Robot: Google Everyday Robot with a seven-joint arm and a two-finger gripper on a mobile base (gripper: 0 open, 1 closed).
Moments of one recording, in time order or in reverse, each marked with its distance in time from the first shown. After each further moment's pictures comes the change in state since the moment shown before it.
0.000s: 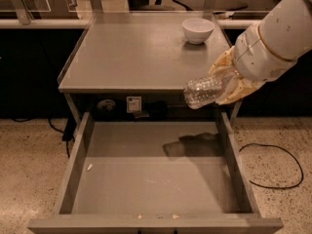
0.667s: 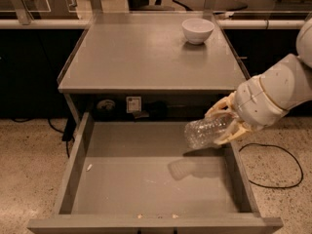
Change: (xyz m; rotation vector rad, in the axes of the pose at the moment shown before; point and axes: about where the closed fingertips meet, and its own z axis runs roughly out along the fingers) arm 0.008 0.072 0.062 -0.098 -0.201 -0.018
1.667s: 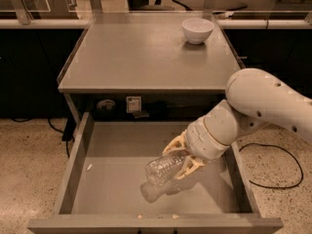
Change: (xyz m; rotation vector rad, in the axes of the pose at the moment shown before) arm -0.058 0.039 0.125 -0.144 -0.180 -0.114
